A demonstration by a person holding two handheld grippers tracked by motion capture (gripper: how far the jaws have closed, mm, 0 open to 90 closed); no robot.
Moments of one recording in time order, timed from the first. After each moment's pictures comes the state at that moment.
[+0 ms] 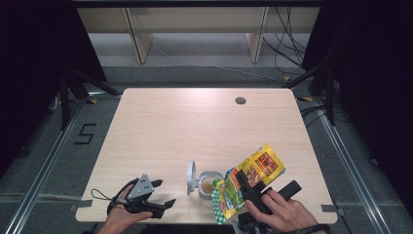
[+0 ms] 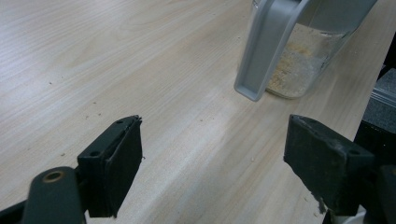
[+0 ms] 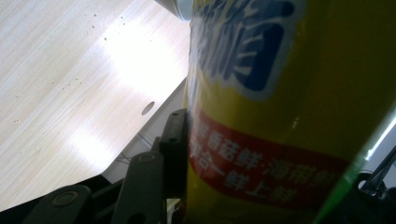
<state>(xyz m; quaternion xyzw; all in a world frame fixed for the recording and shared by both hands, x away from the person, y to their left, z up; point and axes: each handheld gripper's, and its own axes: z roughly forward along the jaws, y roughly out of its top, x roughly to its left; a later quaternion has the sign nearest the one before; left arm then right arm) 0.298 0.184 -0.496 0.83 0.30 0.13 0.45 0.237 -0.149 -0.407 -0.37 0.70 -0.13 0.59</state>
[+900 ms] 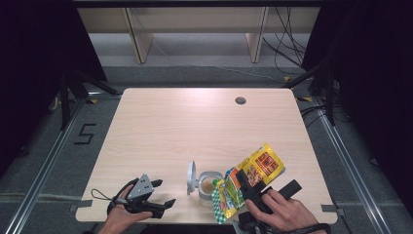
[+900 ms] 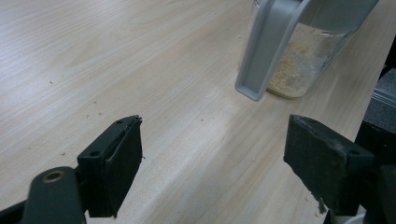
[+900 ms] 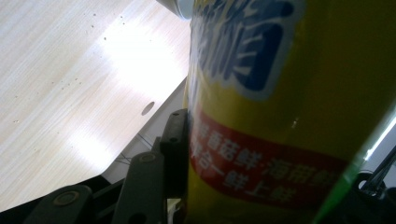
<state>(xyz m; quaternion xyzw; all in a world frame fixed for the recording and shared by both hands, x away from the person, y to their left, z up) 0.297 0.183 -0.497 0.82 0.31 0.12 0.46 0.238 -0.149 -0.405 -0.37 0.71 -0.13 0.58</state>
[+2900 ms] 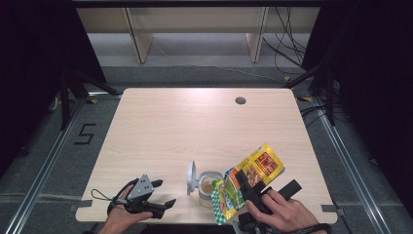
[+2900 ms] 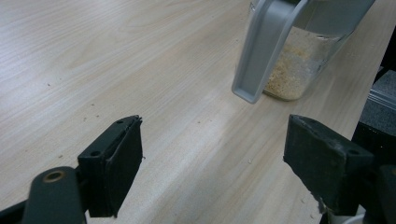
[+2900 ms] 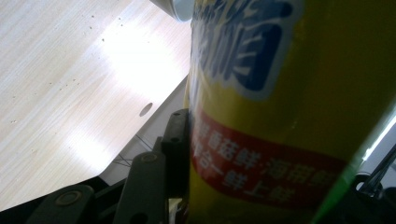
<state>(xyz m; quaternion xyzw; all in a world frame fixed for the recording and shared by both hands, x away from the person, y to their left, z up) 0.296 0.182 -0.496 0.82 0.31 0.12 0.46 0.237 -0.149 -0.404 -0.37 0.71 -0.13 0.58</state>
